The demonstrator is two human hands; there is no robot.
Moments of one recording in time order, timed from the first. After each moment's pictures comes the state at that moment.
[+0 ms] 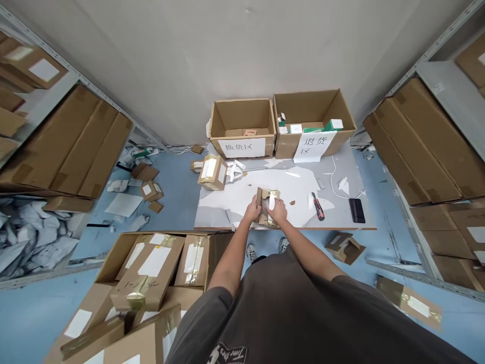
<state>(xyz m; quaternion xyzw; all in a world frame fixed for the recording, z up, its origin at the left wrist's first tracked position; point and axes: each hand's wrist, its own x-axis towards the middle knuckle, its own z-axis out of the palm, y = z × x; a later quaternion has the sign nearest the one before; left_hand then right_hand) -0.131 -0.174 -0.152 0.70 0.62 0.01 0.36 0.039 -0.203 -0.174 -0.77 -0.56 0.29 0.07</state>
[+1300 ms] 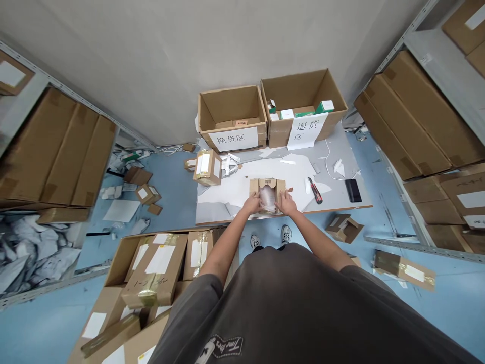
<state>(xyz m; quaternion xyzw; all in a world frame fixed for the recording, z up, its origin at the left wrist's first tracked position) -0.141 -0.177 -0.156 0.83 0.45 -0.13 0.31 0.100 -0.241 -0.199 -0.72 -0.61 0.32 0.01</state>
